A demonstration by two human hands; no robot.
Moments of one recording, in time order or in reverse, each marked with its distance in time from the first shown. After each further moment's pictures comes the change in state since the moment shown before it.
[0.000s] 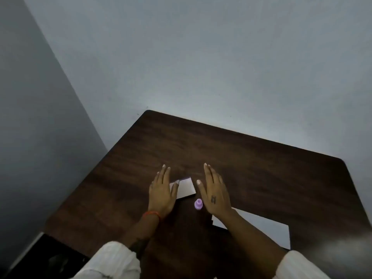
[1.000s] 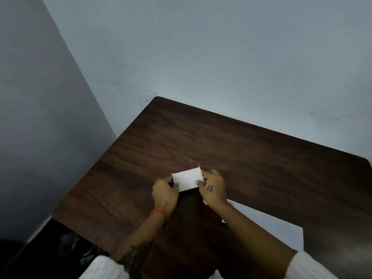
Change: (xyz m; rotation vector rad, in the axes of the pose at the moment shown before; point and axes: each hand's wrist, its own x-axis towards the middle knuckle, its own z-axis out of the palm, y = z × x) left_hand -0.006 0.003 -0.010 -0.205 0.061 -0.407; right_hand 0.019 -0.025 0.027 0.120 -0.093 0.234
